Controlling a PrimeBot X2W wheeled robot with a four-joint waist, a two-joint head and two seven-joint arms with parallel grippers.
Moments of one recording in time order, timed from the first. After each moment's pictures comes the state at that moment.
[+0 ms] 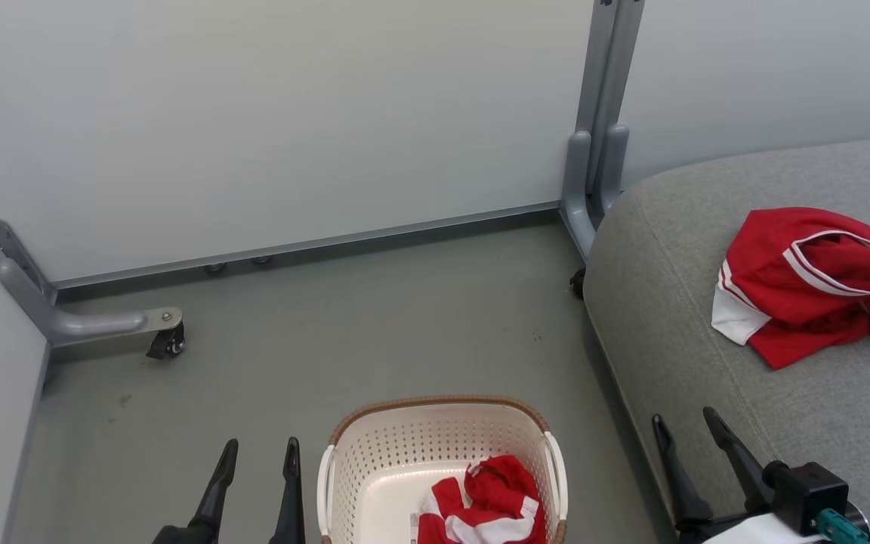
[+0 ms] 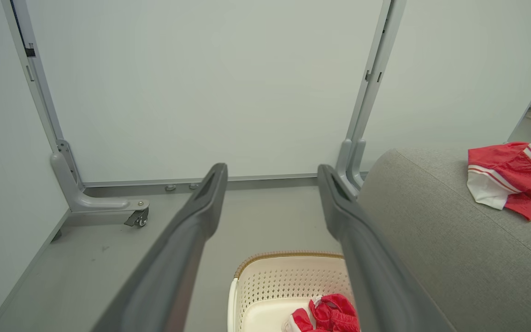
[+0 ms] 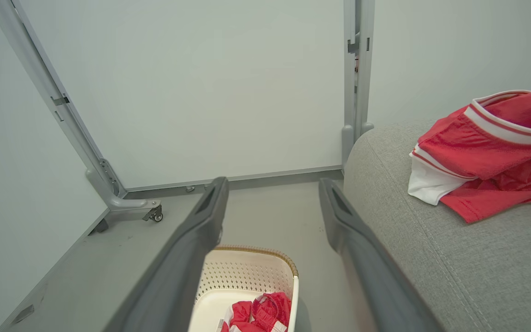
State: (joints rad) left arm 0.20 0.05 -0.17 0.06 -0.22 -0.03 -0.26; right arm 0.11 -0.07 0.09 0.13 0.25 0.13 -0.26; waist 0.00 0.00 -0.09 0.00
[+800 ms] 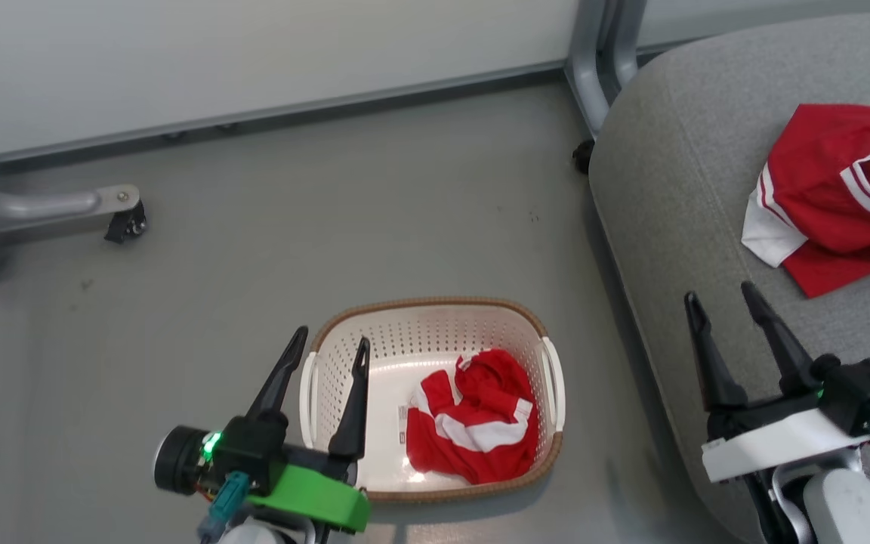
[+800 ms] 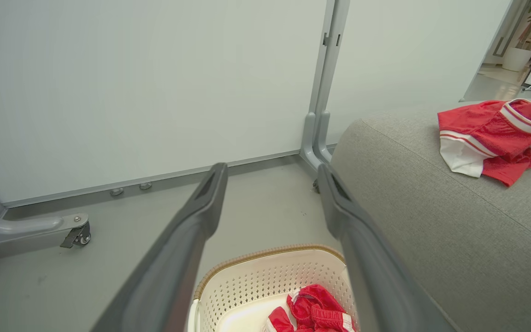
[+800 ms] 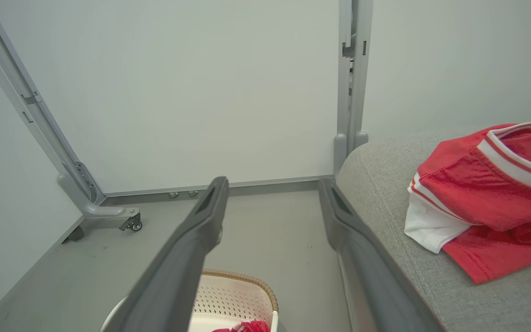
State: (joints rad) left arm -0.04 0.05 -0.30 0.12 -0.16 -0.05 -0.26; right arm -0.06 -0.13 0.06 0.05 0.28 0.13 -0.26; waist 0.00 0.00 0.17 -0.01
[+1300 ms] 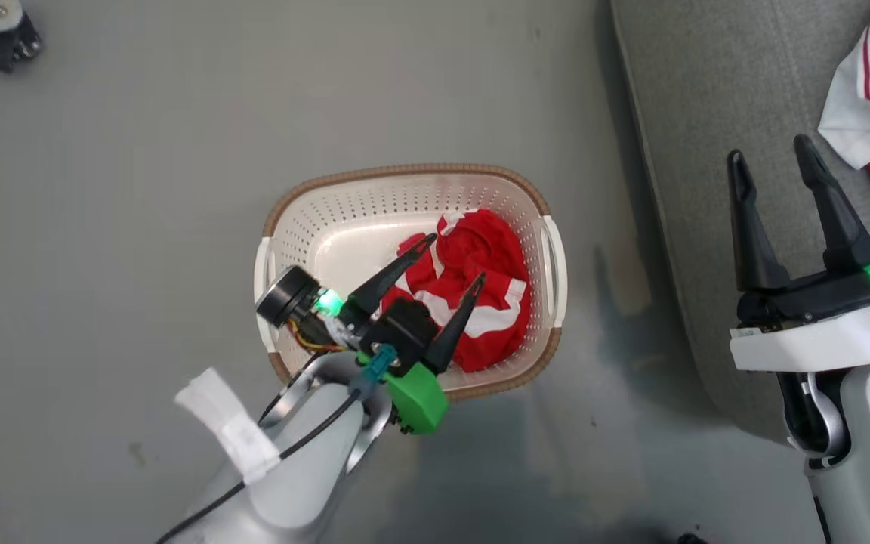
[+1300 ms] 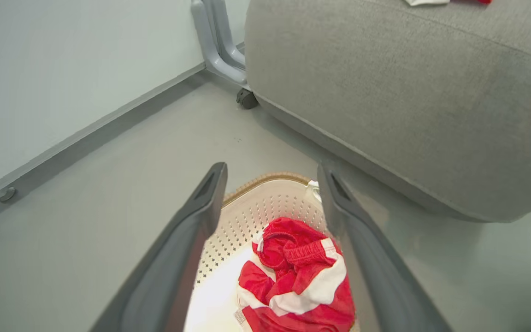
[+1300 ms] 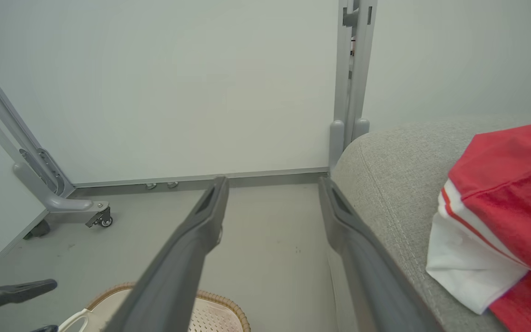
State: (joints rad) left arm -0.53 0.05 -0.61 0.53 -0.01 -0.13 -0.26; right arm -0.28 -0.18 0.03 -0.05 0.30 0.13 -0.26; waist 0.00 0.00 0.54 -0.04
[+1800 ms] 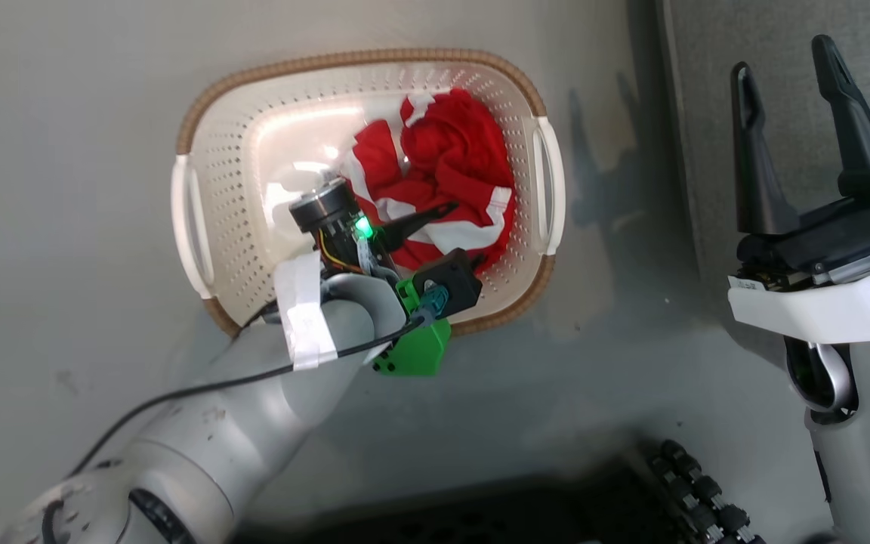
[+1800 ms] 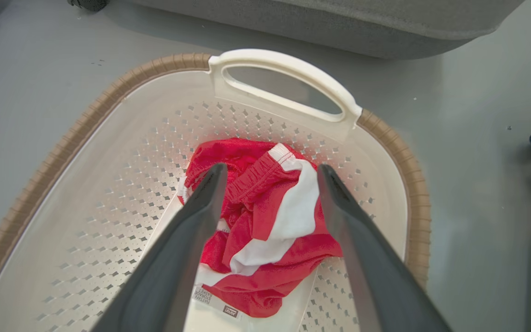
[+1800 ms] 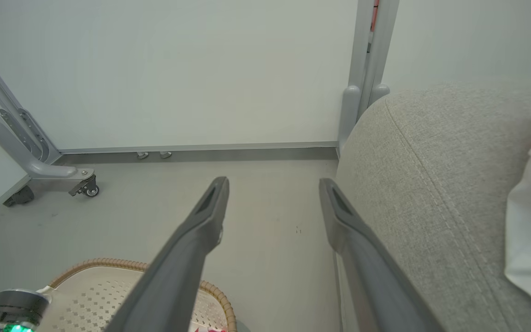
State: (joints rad) left arm -0.97 0.05 -1.12 0.95 -0.12 -0.13 -0.26; right arm -0.40 -0.19 0.07 -0.18 0.26 0.13 -0.26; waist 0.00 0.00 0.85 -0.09
